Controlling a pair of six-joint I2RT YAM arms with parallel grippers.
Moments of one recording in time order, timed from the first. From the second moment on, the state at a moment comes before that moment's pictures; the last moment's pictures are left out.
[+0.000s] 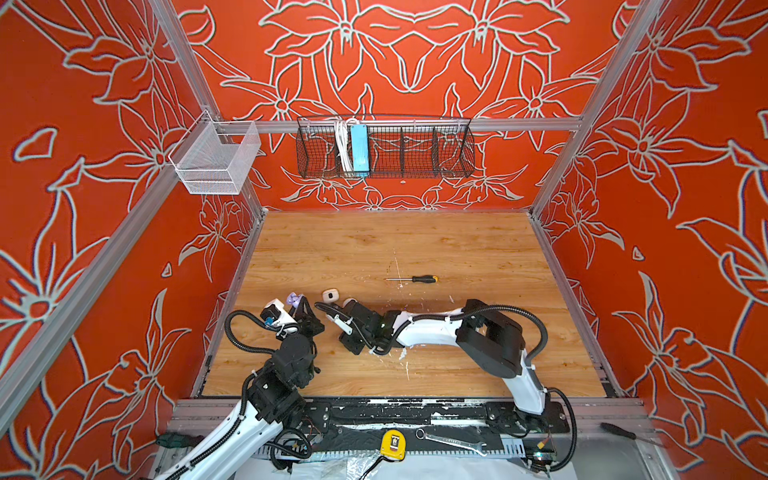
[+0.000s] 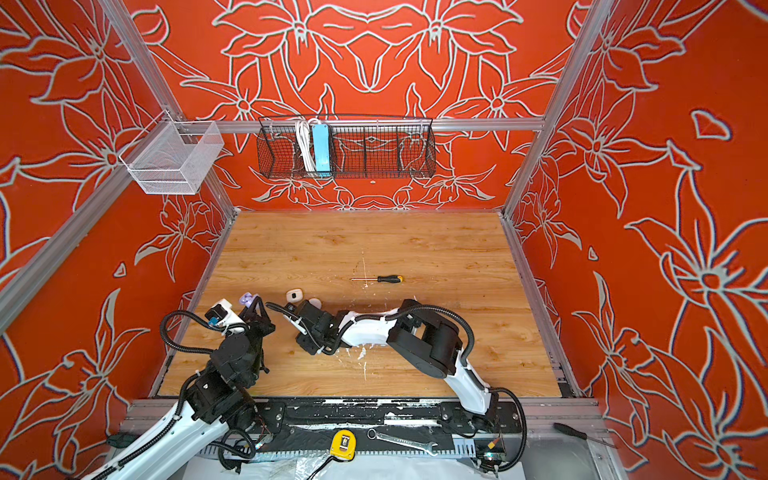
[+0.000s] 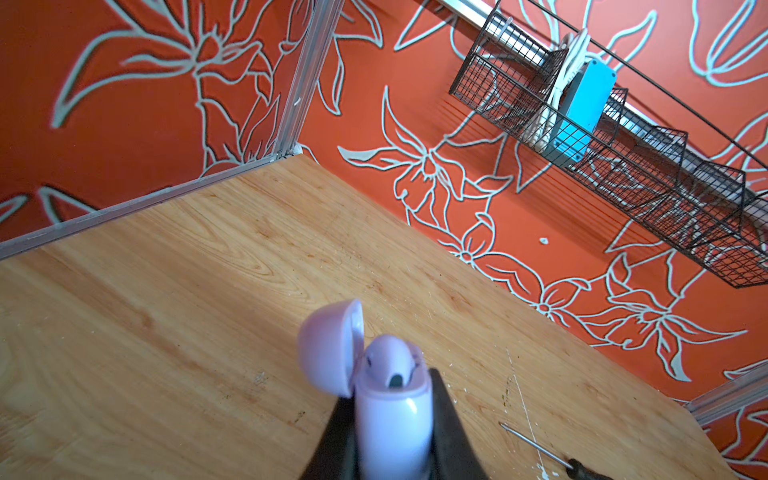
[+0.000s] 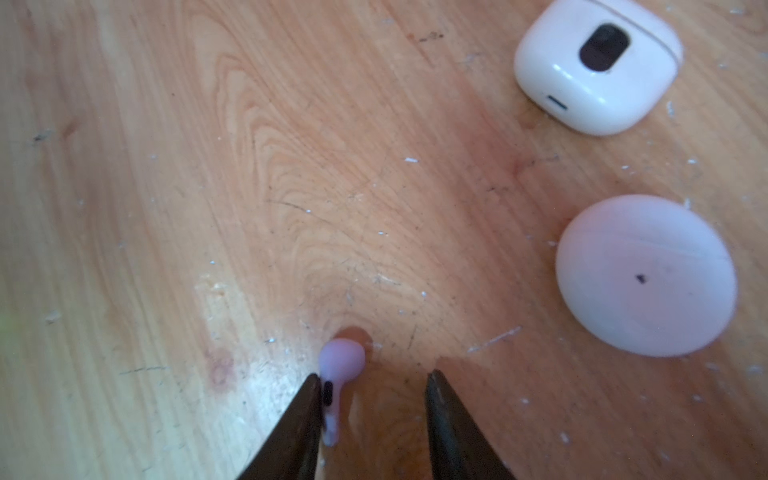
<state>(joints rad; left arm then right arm) -0.62 0.26 0.17 -0.02 -0.89 -0.61 1.15 2.12 1.39 -0.14 0.02 0.14</state>
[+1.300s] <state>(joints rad) -0.62 0.26 0.17 -0.02 -0.89 -0.60 1.21 2.17 1.44 -0.10 0.12 0.17</state>
